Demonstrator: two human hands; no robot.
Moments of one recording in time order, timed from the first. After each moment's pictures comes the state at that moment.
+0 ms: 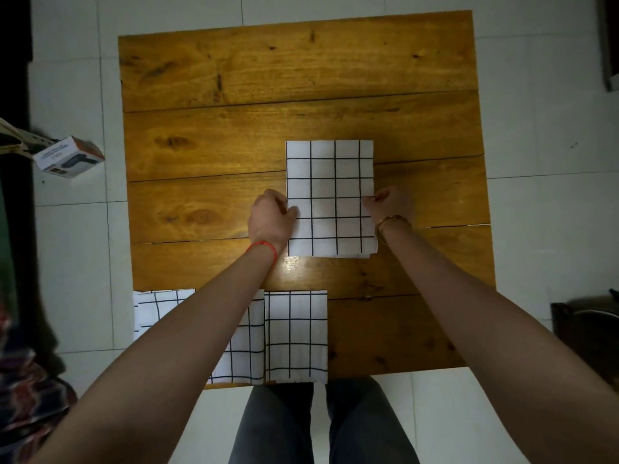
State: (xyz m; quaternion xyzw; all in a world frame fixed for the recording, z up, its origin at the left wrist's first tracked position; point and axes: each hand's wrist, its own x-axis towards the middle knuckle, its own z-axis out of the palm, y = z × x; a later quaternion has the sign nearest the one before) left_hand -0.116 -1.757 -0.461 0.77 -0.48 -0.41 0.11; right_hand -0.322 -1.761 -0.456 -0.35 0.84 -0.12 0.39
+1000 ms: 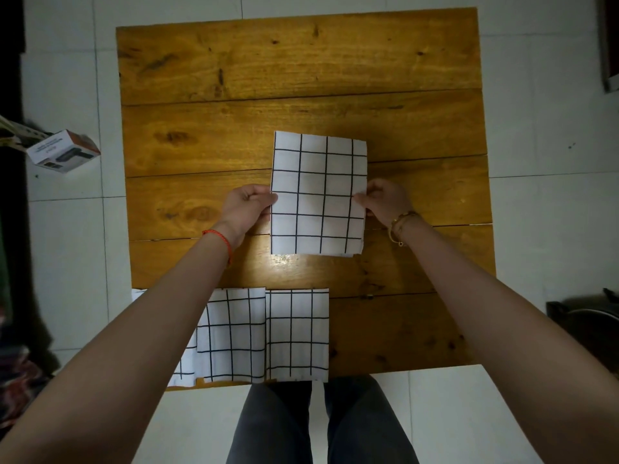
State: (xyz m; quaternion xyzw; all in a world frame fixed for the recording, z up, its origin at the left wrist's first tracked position) left_hand -0.071 -1.773 -0.439 0.72 -0.28 -0.60 0.19; right_hand -0.323 -1.764 -0.442 -0.41 0.74 -0.15 0.51
